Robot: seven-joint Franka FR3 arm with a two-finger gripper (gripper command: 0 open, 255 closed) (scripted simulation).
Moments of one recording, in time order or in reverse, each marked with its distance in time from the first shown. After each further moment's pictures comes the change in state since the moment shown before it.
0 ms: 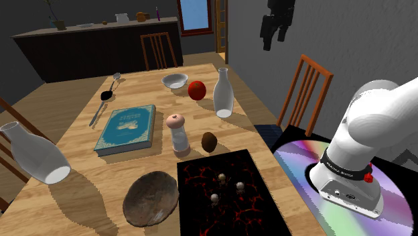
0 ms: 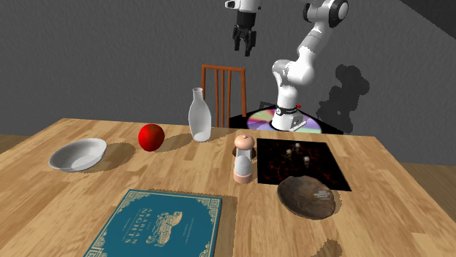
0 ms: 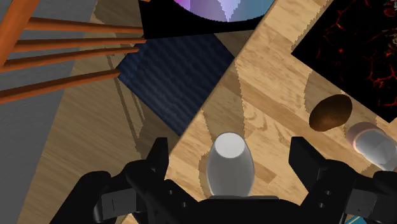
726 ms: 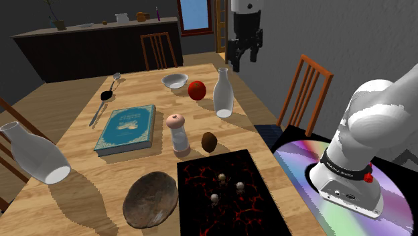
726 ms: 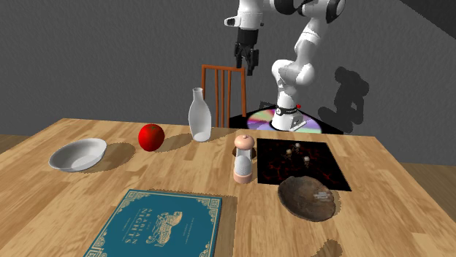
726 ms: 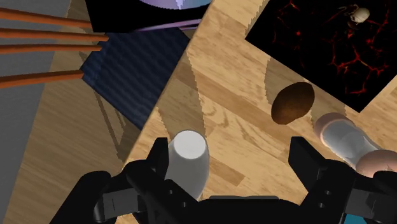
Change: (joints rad) arm 0.045 0.189 0.146 0.005 0.102 0.143 0.202
